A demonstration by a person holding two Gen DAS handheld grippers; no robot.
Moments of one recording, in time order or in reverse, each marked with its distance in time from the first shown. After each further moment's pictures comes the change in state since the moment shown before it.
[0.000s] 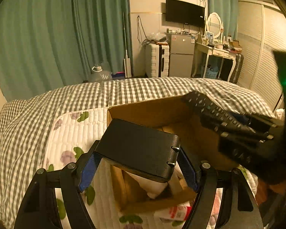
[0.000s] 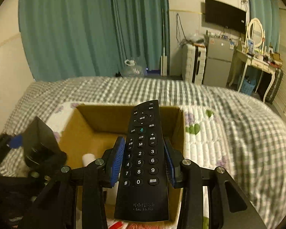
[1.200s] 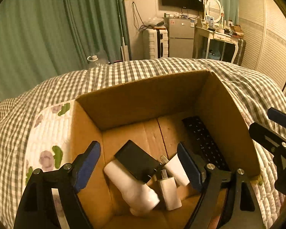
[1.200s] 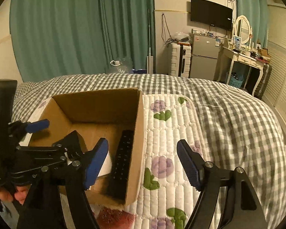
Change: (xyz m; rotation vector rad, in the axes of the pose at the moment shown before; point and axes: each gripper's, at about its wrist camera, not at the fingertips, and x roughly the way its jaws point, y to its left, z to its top) left arm 0.056 -0.031 -0.007 0.044 0.090 0.022; right arm -0.029 -0.053 -0.039 0.033 -0.032 -0.088
